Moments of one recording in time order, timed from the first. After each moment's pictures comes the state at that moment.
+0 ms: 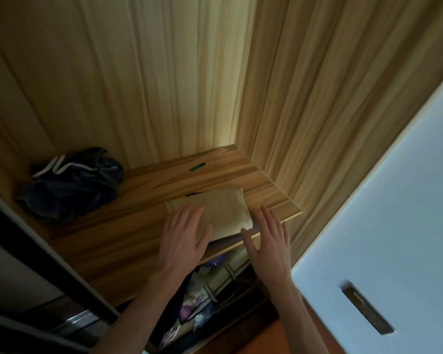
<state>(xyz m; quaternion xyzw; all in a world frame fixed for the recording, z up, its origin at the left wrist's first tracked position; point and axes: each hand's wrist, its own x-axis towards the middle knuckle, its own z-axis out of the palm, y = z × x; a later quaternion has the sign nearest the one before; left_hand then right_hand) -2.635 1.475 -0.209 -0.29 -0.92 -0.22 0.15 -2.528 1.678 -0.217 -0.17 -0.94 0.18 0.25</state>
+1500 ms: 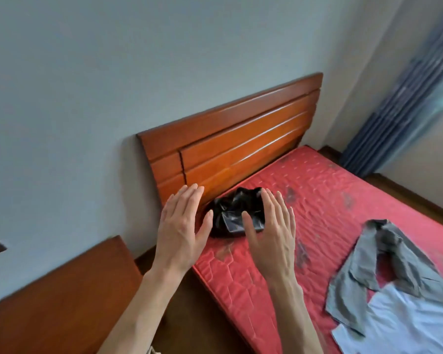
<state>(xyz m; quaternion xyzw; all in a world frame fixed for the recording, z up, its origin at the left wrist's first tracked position) -1.896 1.528 -0.178 -0.87 -0.32 -0.34 -0.15 -1.743 1.398 -0.168 -0.83 -0.41 -0.10 0.36</state>
